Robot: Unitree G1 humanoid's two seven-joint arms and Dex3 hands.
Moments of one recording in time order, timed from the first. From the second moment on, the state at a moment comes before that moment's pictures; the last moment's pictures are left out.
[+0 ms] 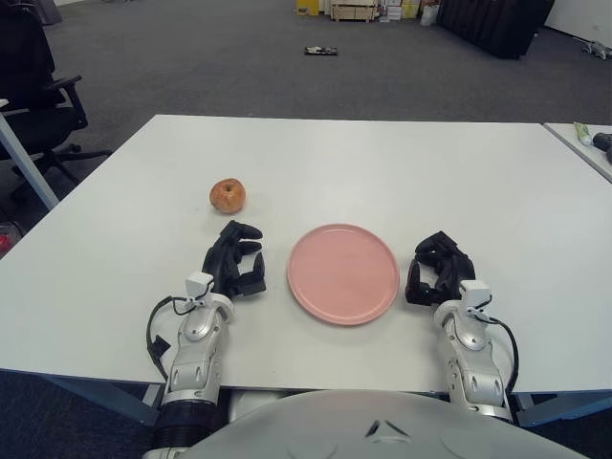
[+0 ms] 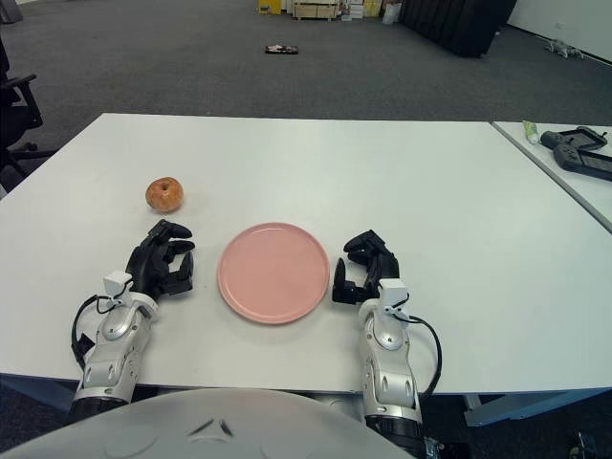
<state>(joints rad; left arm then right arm) 0.20 0.00 0.05 0.06 -0.14 -0.11 -0.09 0.27 0.10 -0.07 -0.09 -0.01 0.02 -0.13</state>
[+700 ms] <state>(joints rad) 0.18 0.03 0.02 0.09 0.36 -0.31 0.29 0.27 0.10 -0.07 -0.09 -0.01 0.02 -0.13</state>
